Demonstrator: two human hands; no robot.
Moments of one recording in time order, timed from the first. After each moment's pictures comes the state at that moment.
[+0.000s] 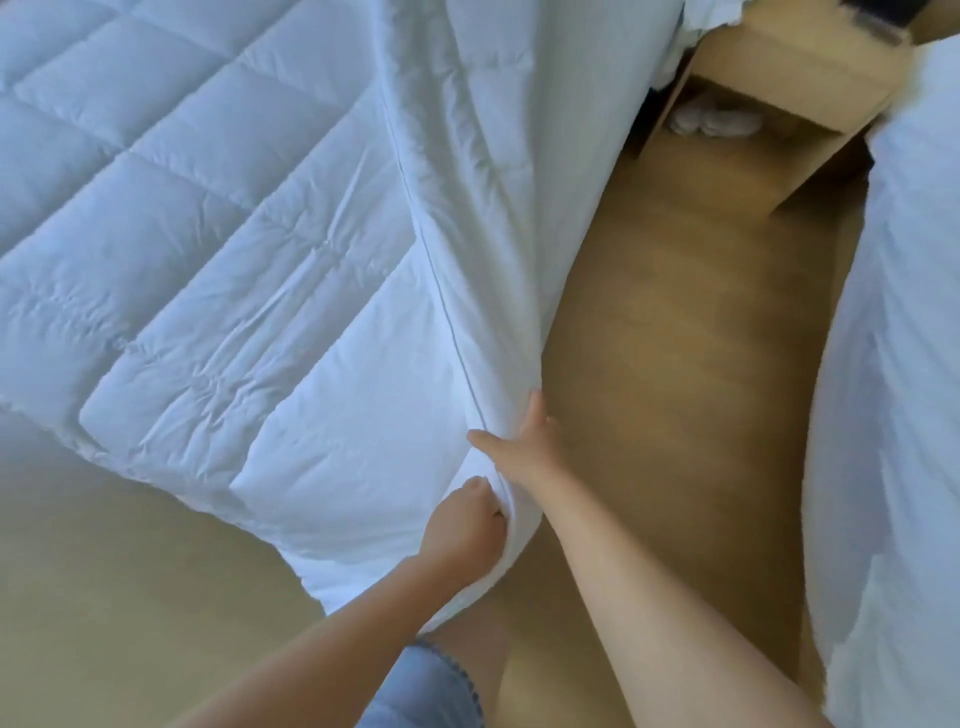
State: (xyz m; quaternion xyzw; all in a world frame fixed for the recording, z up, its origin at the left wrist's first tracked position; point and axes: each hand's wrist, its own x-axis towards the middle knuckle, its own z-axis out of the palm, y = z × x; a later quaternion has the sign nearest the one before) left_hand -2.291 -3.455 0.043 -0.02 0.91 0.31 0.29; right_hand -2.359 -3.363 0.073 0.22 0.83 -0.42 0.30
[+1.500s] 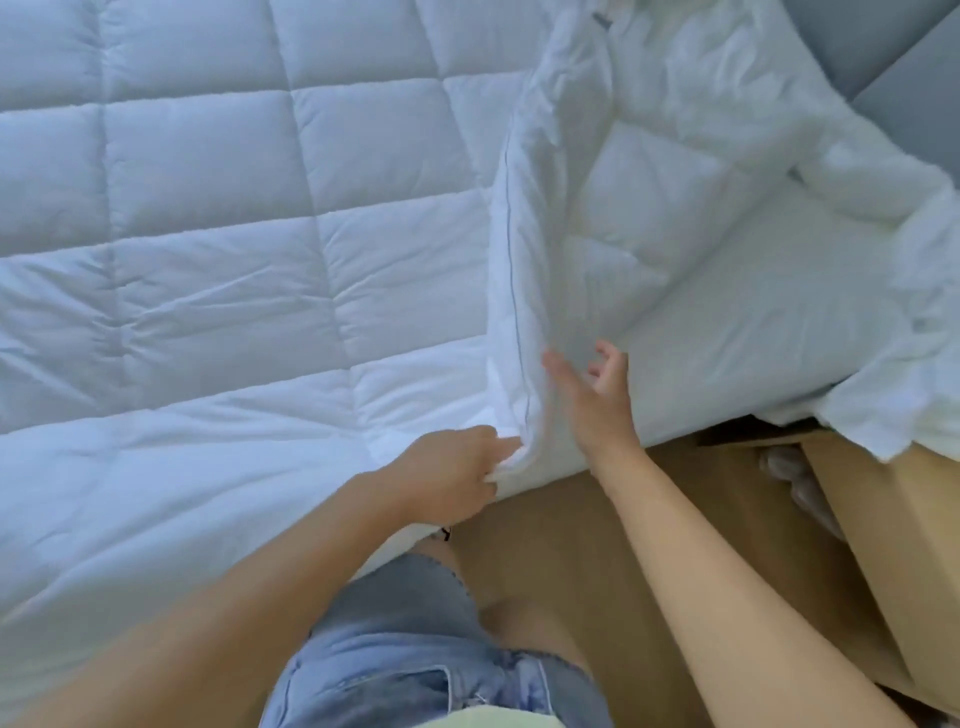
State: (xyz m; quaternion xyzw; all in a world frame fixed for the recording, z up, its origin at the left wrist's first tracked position) left_hand -2.949 -3.244 0.131 -0.12 0.90 0.37 0.20; right_hand -3.095 -3.155 0.126 -0.03 0.82 -0.47 0.32
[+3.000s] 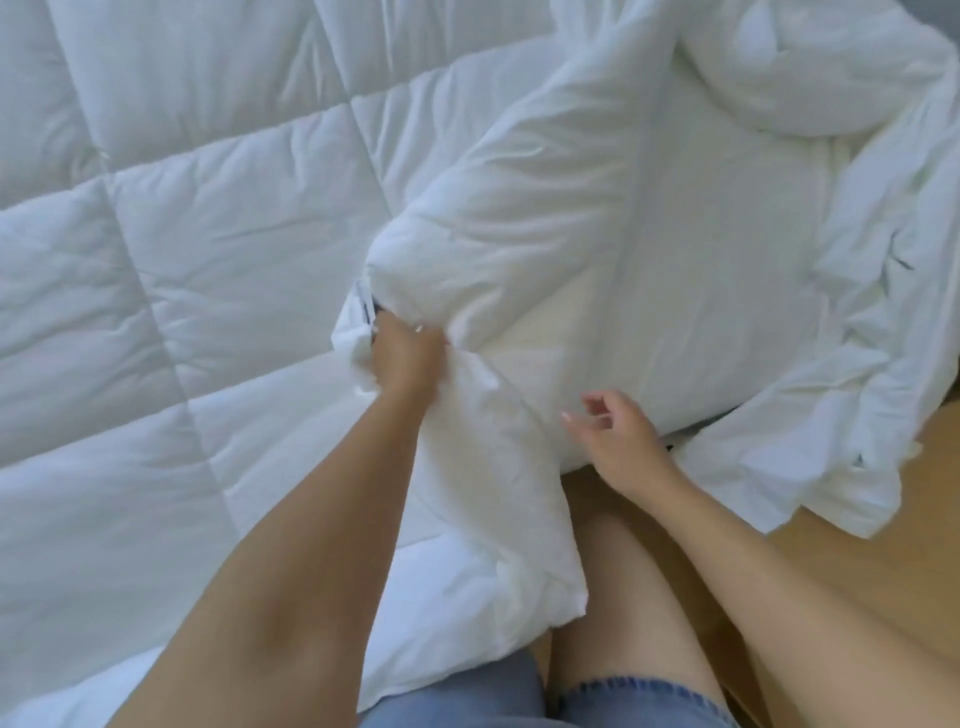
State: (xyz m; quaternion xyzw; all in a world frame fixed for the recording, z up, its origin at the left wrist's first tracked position) left_hand -3.465 -3.154 -0.062 -0.69 0.58 0.43 0.01; right_hand -3.558 -2.951 -0.008 -0.14 0.85 -0.22 0.45
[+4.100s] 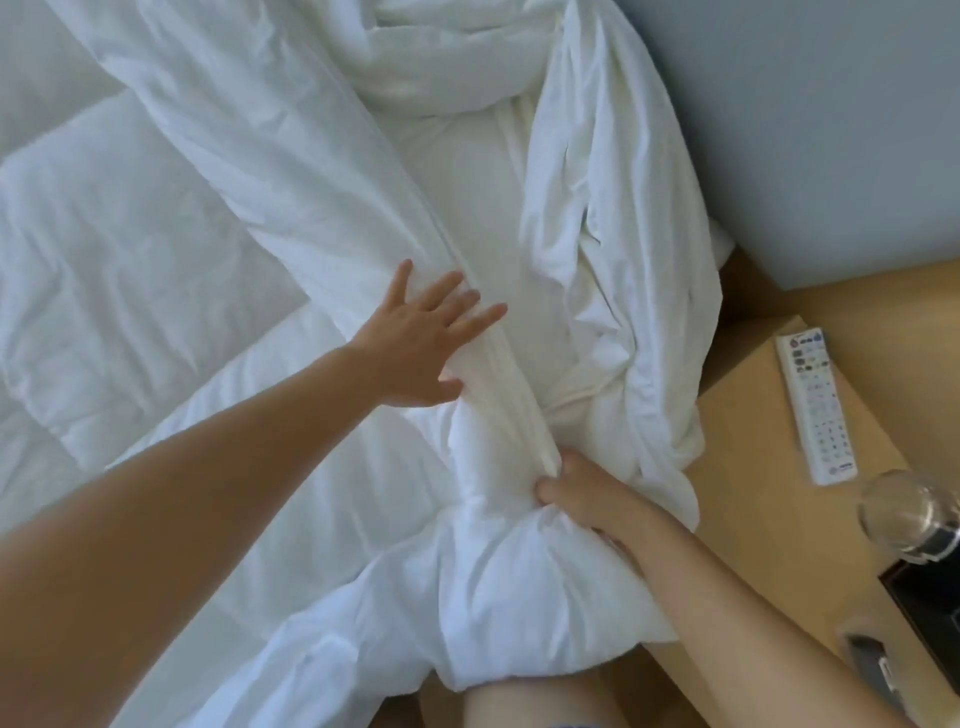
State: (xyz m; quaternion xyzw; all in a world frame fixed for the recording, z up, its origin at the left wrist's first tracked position) left_hand -3.754 -3.004 -0.072 0.12 0.96 0.01 0.25; right_hand -3.745 -2.757 -0.076 0.04 0.72 -0.32 0.62
